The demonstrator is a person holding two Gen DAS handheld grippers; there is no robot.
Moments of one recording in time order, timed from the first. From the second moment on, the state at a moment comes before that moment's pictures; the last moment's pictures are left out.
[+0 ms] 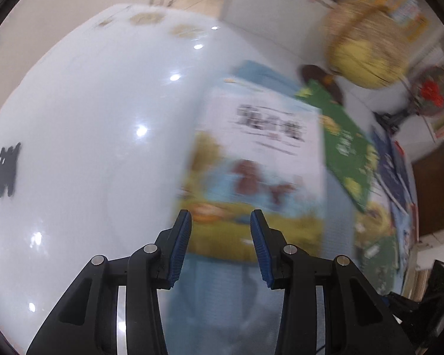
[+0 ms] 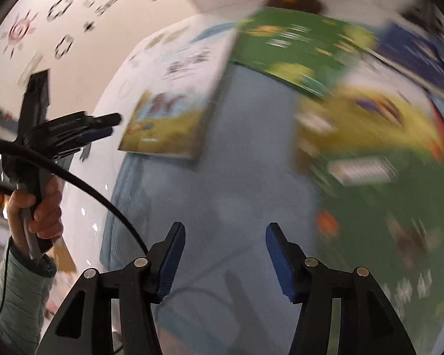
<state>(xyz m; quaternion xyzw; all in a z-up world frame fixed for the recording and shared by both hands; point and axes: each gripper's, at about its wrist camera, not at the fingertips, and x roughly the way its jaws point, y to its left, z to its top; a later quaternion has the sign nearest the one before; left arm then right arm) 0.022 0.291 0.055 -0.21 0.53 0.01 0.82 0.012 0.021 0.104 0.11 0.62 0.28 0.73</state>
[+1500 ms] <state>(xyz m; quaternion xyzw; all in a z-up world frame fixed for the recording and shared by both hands) -0.083 0.025 0.045 -0.31 0.51 -0.11 0.79 -0.036 -0.193 0.069 0.06 0.62 0.26 0.74</state>
